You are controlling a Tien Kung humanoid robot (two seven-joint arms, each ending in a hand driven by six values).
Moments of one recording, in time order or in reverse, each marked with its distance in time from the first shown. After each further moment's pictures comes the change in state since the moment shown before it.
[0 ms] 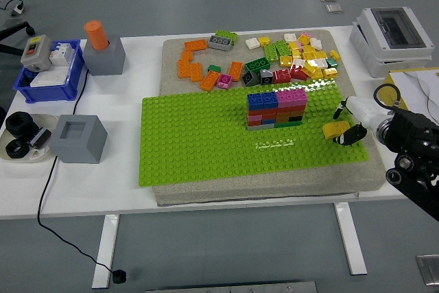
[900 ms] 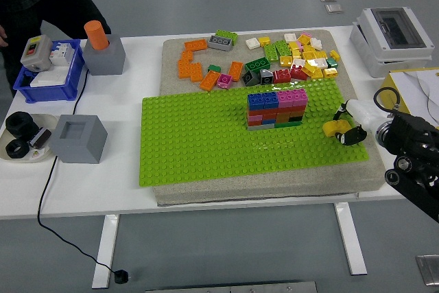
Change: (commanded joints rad) left arm -0.003 0.002 0.003 0.000 0.001 0.000 -0.001; right arm 0.002 0.005 -0.008 -0.028 0.016 -0.020 0.019
